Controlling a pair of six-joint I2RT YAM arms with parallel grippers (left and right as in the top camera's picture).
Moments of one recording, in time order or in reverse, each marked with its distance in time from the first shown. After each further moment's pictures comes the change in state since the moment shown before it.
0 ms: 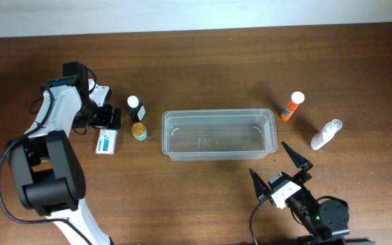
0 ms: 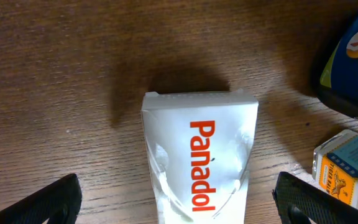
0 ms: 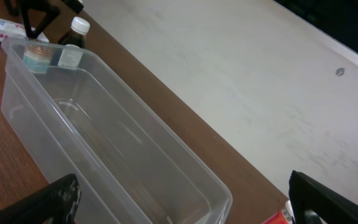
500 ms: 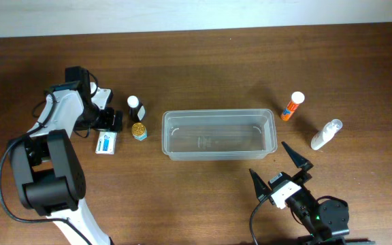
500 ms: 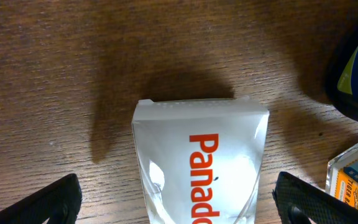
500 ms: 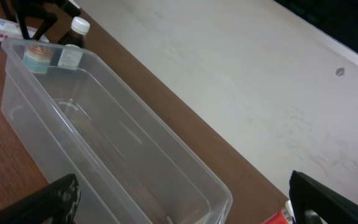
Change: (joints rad) left arm 0.000 0.000 -0.062 0.078 0.007 0.000; right arm 0.000 0.000 0.000 0.000 0.000 0.001
